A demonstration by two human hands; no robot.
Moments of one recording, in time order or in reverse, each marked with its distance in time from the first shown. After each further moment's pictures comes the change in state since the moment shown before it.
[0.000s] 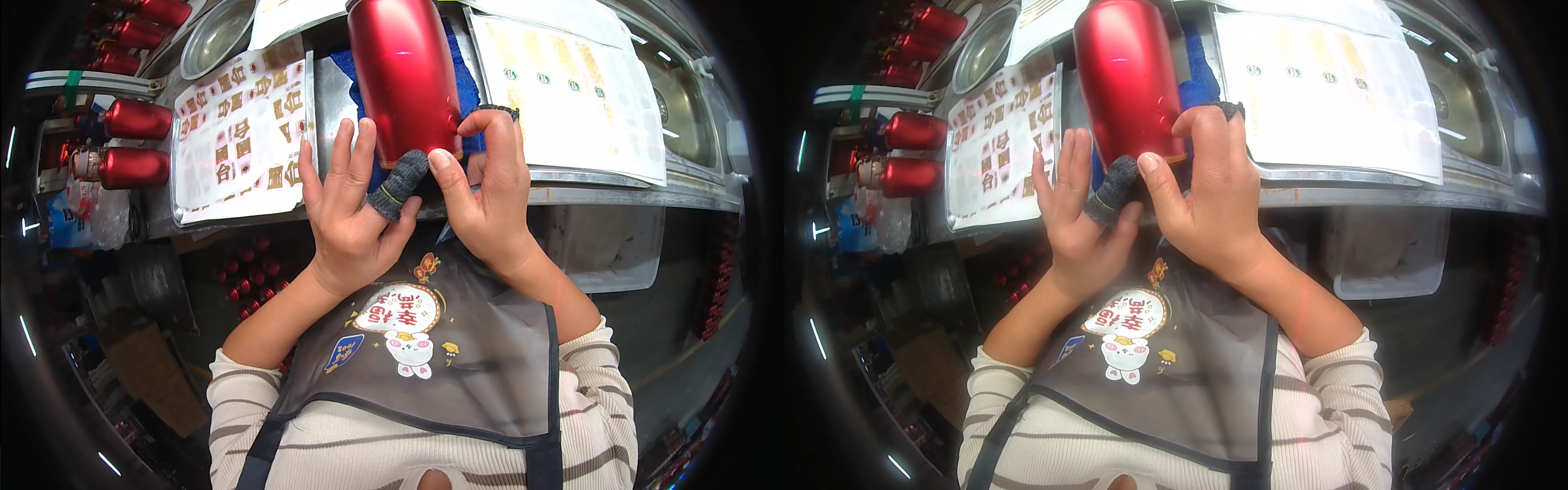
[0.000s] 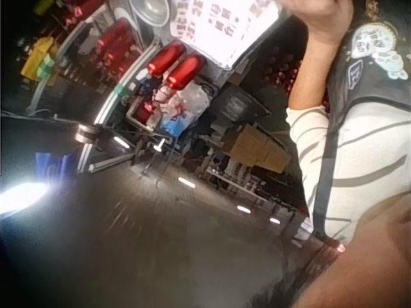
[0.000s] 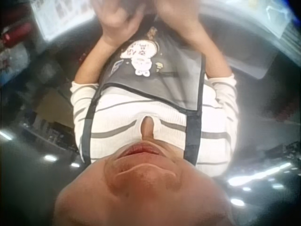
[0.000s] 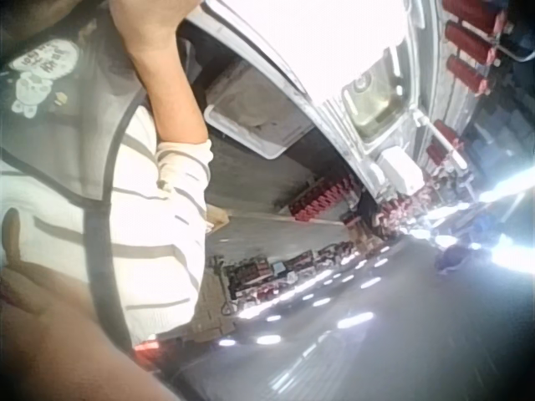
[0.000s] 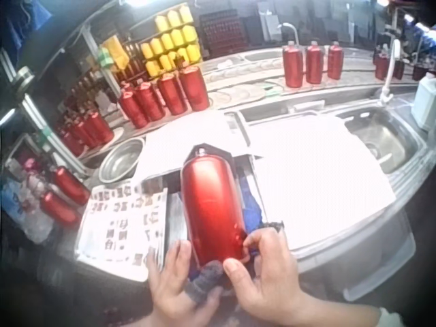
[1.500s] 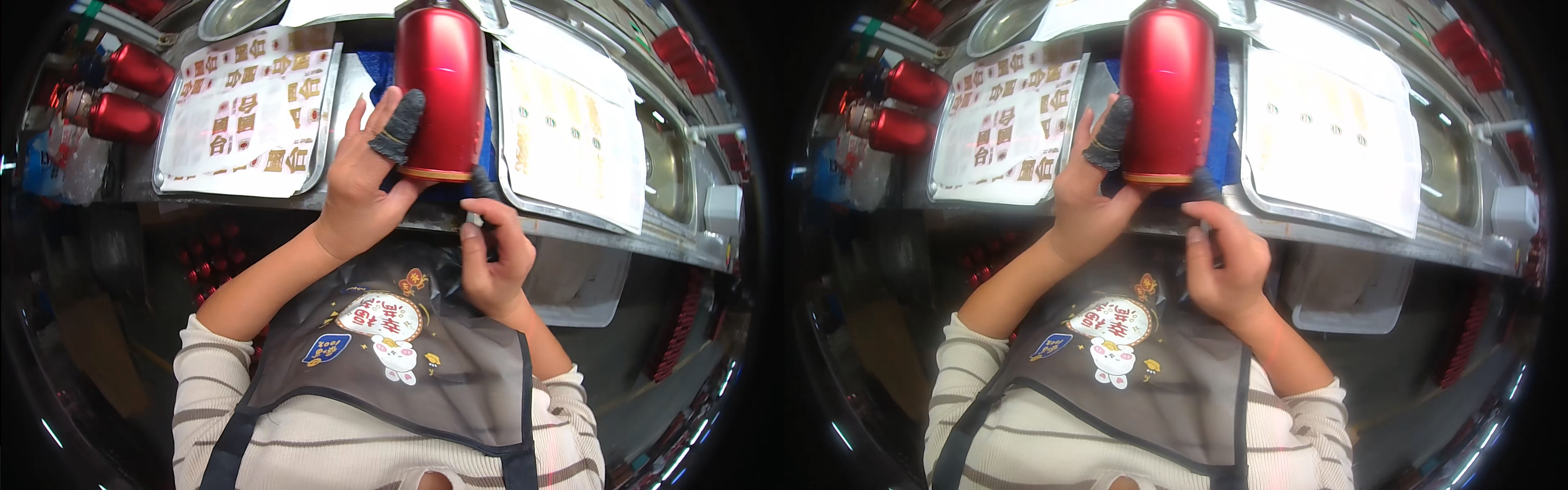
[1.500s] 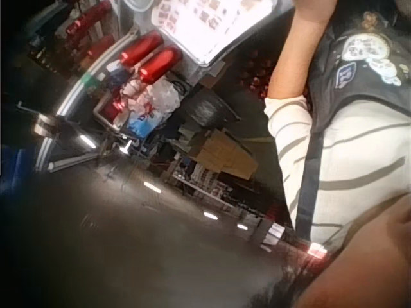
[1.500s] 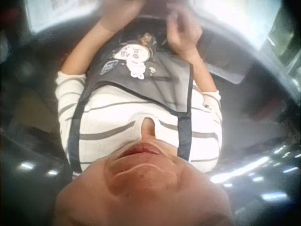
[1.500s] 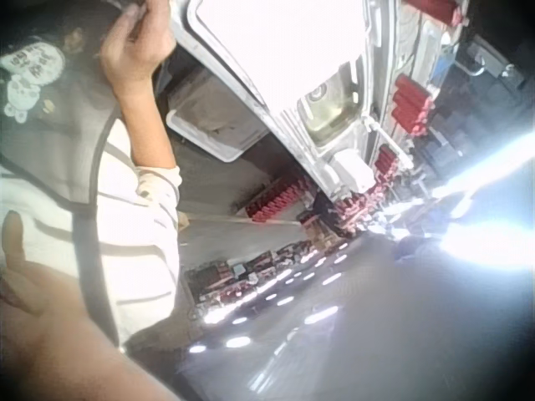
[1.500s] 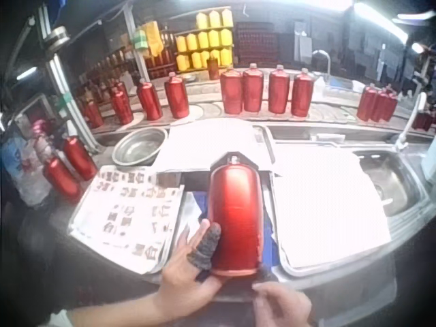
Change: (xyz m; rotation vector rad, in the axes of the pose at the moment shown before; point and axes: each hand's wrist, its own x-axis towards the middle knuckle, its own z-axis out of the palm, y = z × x) left_hand 0.014 -0.031 0.033 -0.351 0.214 -0.088; right_hand -0.044 0.007 -0.016 0.043 -0.121 -0.047
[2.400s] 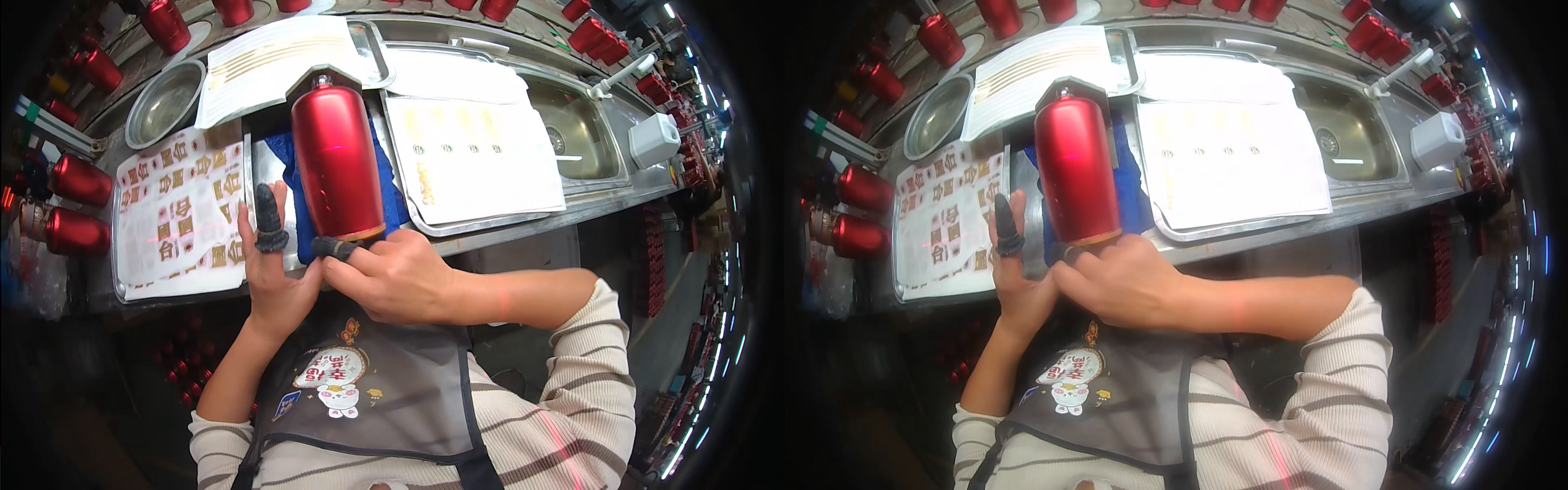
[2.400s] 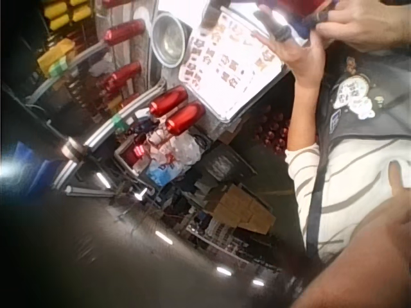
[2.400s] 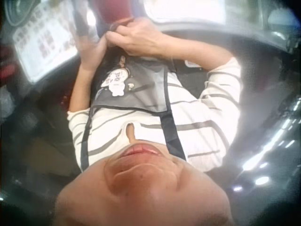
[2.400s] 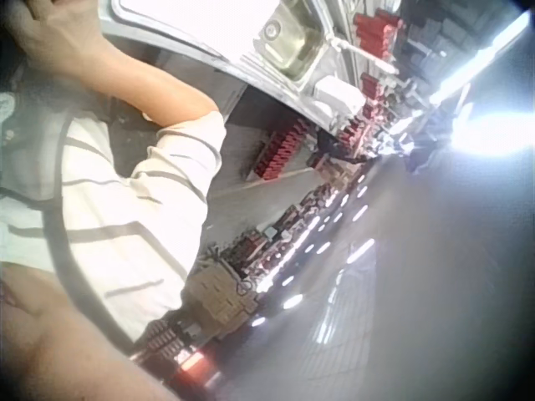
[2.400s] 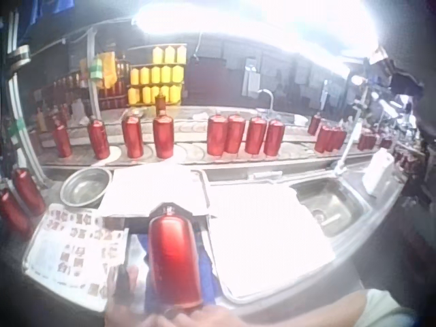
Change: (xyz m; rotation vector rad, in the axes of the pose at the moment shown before) left_hand -0.004 0.016 -0.018 0.176 -0.033 -0.051; right_hand 0.061 -0.018 -0.009 -0.576 -0.460 -0.660
